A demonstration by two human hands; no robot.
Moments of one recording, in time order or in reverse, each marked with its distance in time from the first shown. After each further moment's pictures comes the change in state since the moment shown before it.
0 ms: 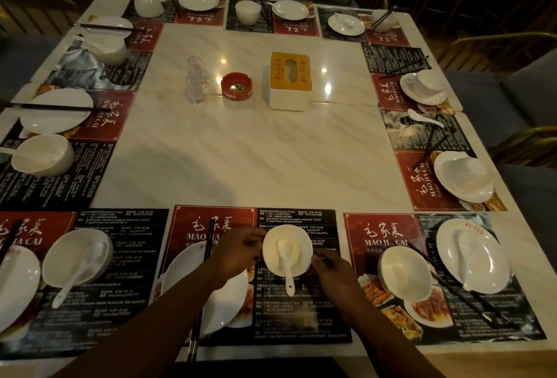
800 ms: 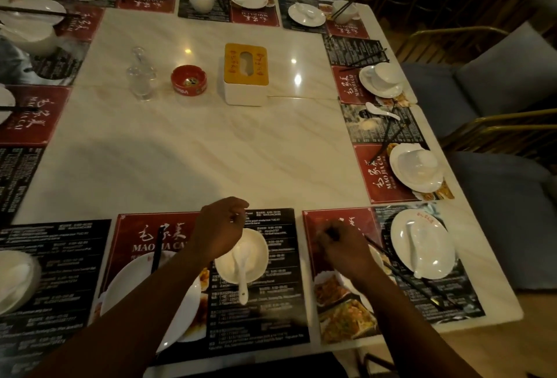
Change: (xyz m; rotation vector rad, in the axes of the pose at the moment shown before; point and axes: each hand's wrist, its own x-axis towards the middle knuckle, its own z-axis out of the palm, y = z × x) left_hand 0.038 0.061 0.042 0.501 0.268 0.433; right_hand 0.022 -0.039 -0.107 -0.226 0.108 -0.204
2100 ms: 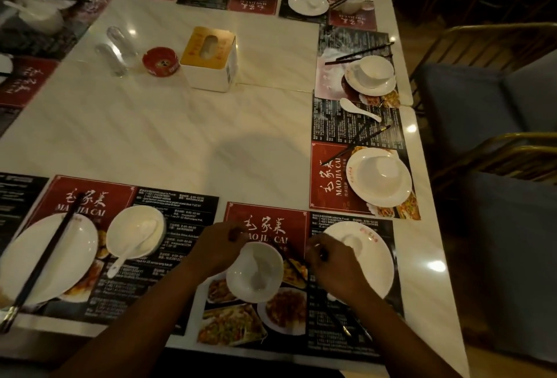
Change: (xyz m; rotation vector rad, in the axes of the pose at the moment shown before) left_hand -0.028 0.143 0.188 -0.026 -0.148 -0.364; right_hand 0.079 0.157 -0.168 -0.173 -0.248 -0.216
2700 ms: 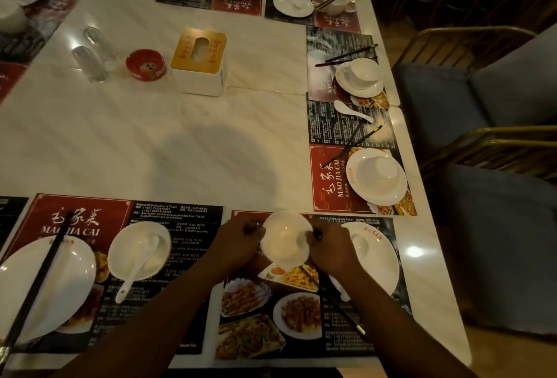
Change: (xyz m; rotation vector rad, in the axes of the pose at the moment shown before) left_hand 0.021 0.013 -0.016 -0.300 -0.098 0.031; right_hand 0.026 -0.056 0.014 -0.209 0.129 -0.007
